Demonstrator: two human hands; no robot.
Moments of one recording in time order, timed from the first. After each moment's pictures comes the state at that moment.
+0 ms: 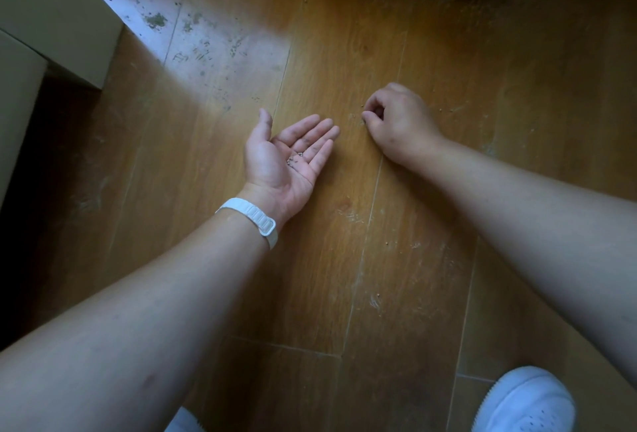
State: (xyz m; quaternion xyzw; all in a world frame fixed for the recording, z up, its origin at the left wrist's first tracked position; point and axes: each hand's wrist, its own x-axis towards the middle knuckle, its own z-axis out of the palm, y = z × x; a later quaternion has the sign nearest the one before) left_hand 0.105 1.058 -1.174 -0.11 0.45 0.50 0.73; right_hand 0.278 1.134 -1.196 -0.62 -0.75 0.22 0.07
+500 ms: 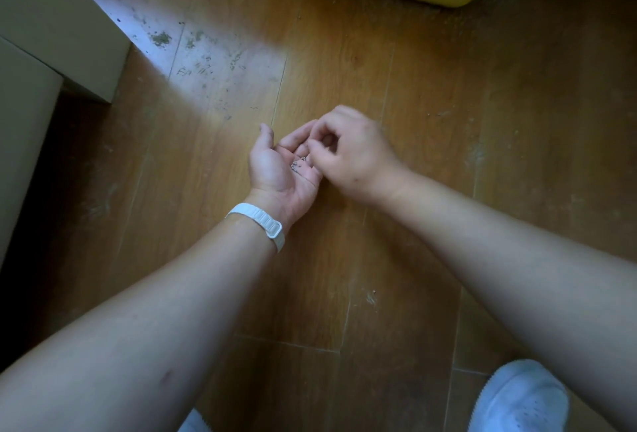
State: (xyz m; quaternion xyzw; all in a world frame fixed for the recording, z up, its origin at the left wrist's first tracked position) left_hand 0.115 1.056 -1.163 -0.15 0.40 0.53 0.73; right_hand 0.226 1.074 -1.143 -0.54 -0.74 0.34 0.23
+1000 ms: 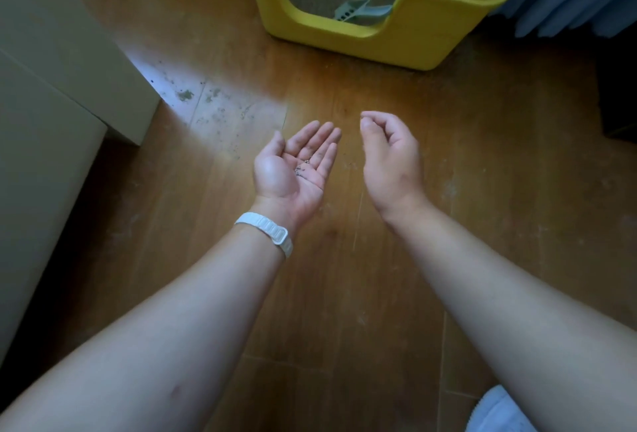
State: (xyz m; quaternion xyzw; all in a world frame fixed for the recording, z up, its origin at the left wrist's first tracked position) left_hand 0.123 1.069 -1.098 -0.12 0.37 0.57 0.73; right_hand 0.244 1.071 -1.079 -0.65 -0.47 0.42 0.43
